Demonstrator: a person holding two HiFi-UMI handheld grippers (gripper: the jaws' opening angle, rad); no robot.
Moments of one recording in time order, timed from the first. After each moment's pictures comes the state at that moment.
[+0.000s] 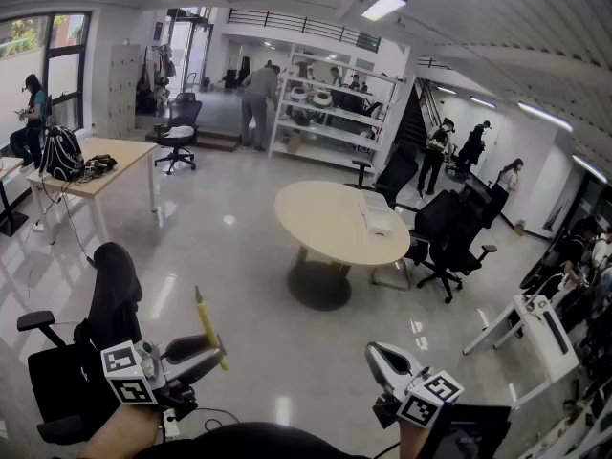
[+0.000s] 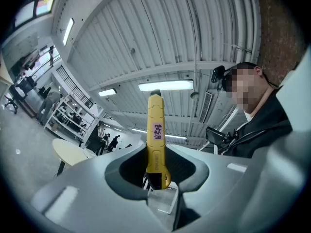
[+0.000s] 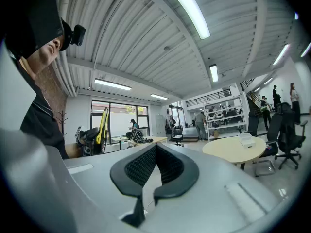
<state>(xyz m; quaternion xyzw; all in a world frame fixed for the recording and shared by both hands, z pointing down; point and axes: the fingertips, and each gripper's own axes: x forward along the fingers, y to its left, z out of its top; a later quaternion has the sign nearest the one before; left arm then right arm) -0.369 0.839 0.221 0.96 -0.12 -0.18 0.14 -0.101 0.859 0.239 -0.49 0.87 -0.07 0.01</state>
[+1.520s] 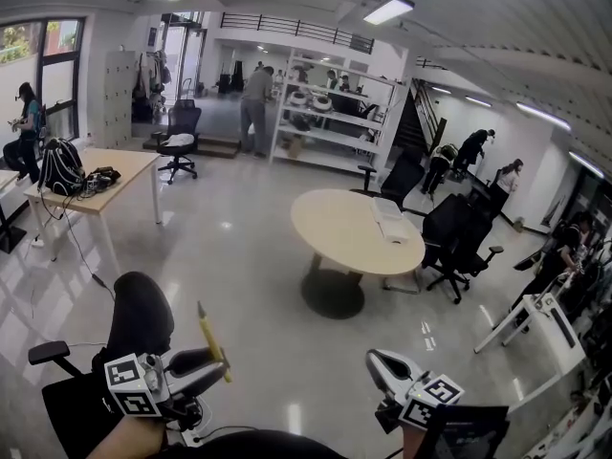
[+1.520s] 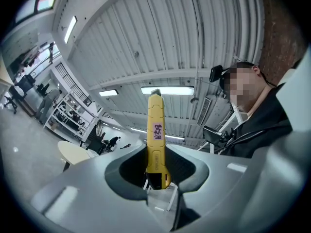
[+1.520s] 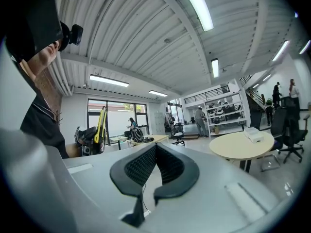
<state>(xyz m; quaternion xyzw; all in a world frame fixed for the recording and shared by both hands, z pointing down) -0.496 0.771 0.228 0.97 -0.10 -0.18 0.15 -0.222 0.786 0.265 -0.50 0.86 -0.09 0.02</state>
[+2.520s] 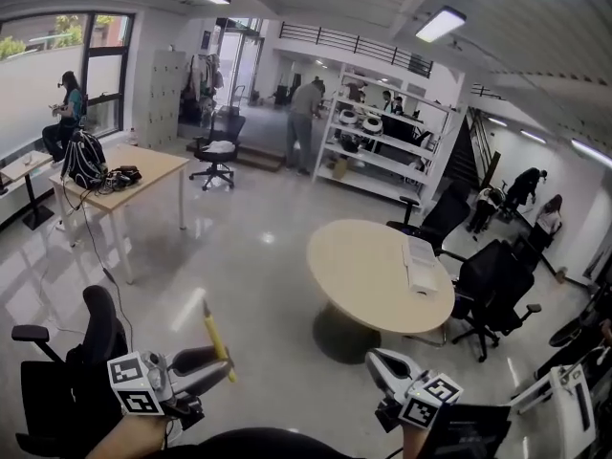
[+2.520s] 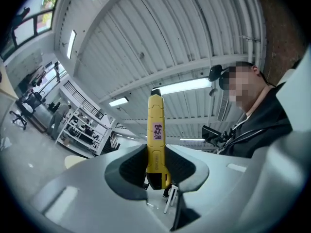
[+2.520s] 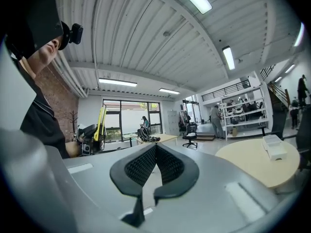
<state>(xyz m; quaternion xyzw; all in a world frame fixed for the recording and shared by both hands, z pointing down) -0.330 0.605 0.216 0.95 -0.20 -0.20 0.11 -0.071 0.557 0.246 -0.40 0.91 -0.08 -0.01</state>
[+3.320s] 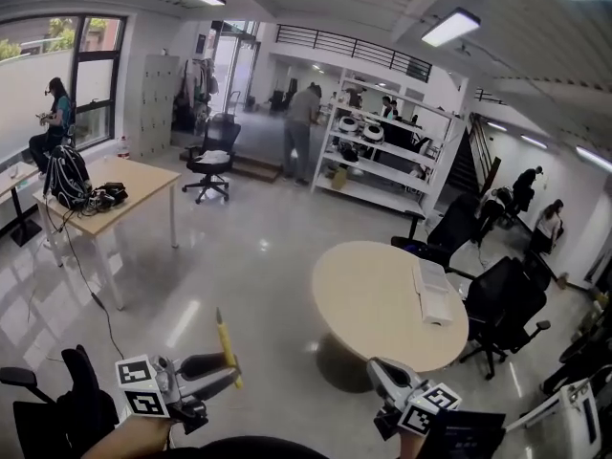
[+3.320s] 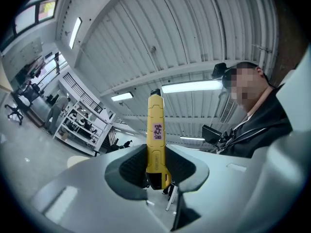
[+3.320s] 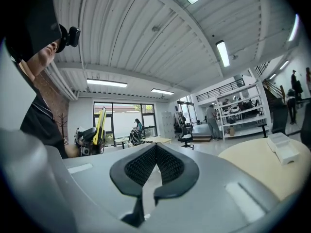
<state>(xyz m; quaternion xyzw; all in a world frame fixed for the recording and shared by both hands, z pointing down) -0.360 0.397 0.225 0.96 -0.18 -0.18 0.13 -0.109 0.361 0.264 -0.41 0.90 -0.14 0.03</state>
